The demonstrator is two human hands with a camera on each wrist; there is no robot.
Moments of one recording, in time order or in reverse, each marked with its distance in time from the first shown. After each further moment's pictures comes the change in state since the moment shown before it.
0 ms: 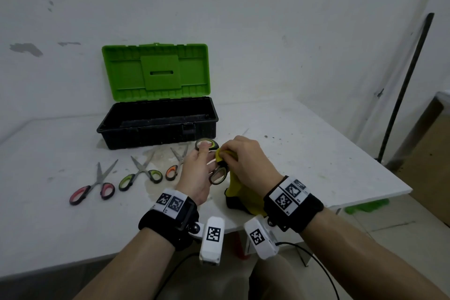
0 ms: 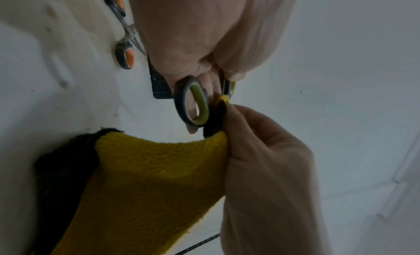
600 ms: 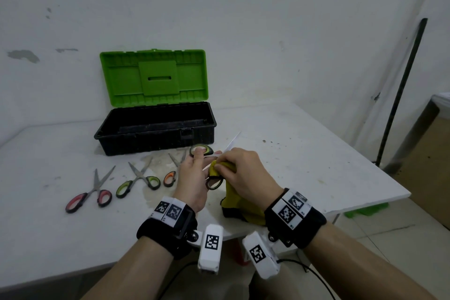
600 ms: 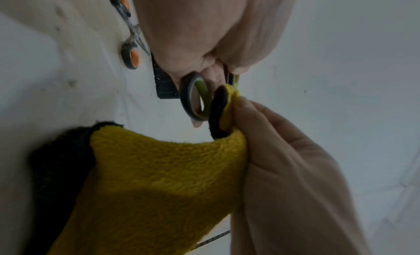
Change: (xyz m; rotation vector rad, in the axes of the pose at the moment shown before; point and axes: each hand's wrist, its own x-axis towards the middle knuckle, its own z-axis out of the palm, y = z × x) left_hand 0.001 -0.001 0.000 -0.031 0.040 0.029; right_hand -0.010 -0.001 0.003 0.061 -0.003 -0.005
